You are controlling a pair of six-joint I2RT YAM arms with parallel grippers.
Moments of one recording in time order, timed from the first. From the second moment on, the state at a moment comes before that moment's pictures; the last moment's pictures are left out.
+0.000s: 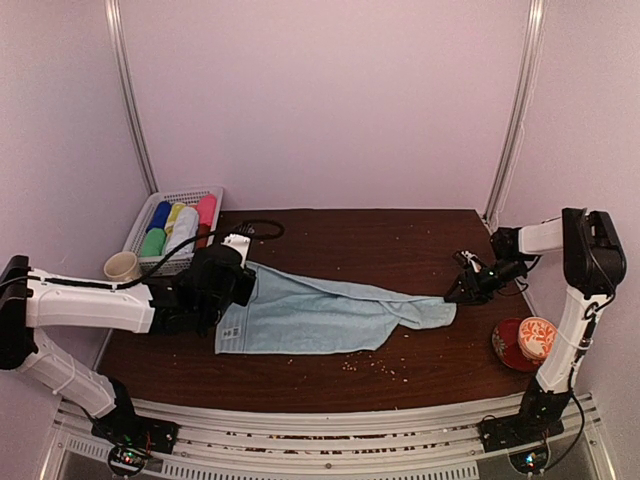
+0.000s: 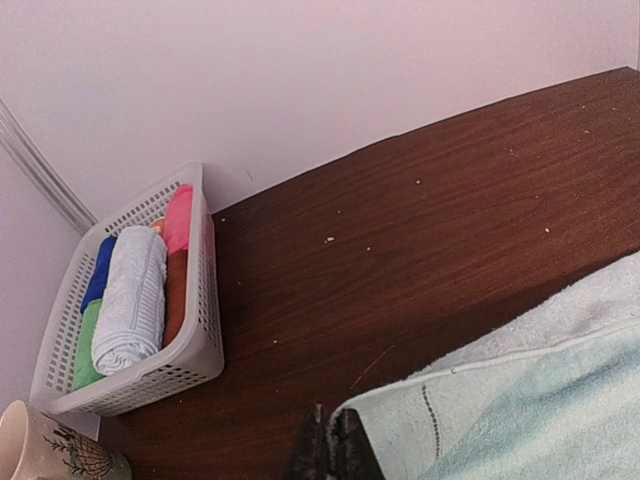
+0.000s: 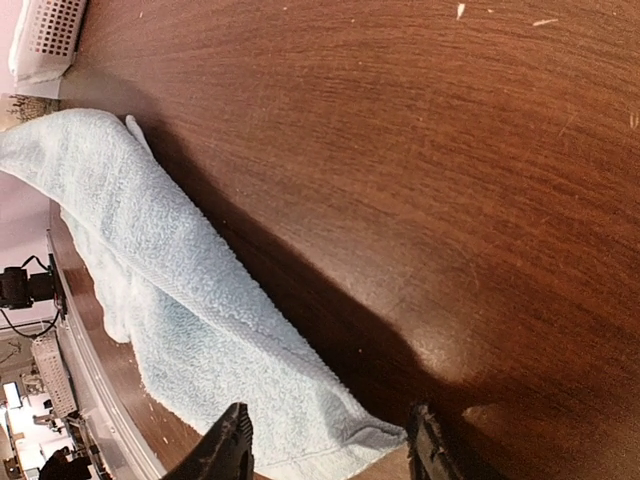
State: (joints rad) left arm -0.92 1.37 0.75 0.15 -0.79 -0.03; right arm -0.08 1.92 1.15 -0.71 -0.72 -0.28
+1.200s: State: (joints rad) left arm -0.92 1.43 0.75 0.12 -0.79 -0.04; right arm -0.03 1.97 1.19 -0.60 -0.84 -0.37
